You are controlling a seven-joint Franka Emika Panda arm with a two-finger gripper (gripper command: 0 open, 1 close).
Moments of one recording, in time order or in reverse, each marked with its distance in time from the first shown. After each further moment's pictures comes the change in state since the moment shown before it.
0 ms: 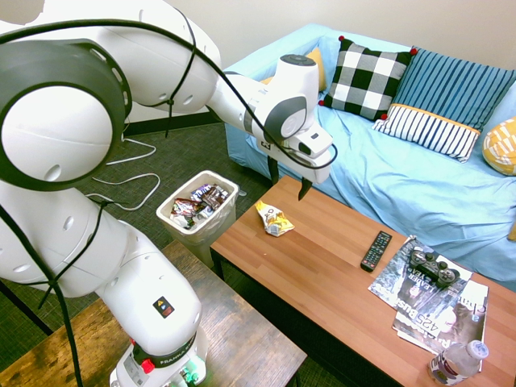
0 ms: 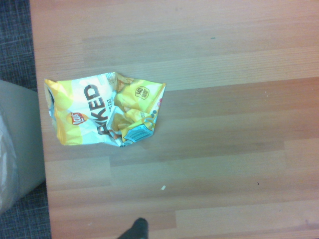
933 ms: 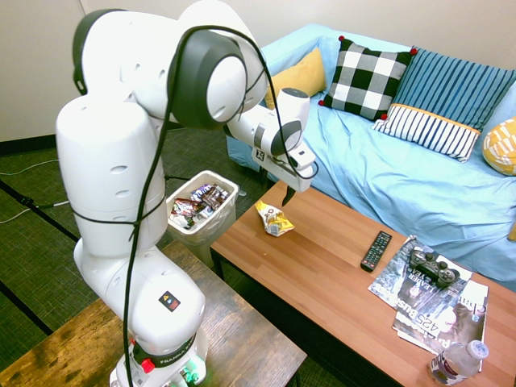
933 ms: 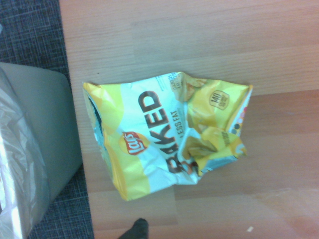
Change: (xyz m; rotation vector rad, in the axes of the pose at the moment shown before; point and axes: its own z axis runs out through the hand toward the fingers) arm -0.012 -0.112 0.139 -0.078 -0.144 0.020
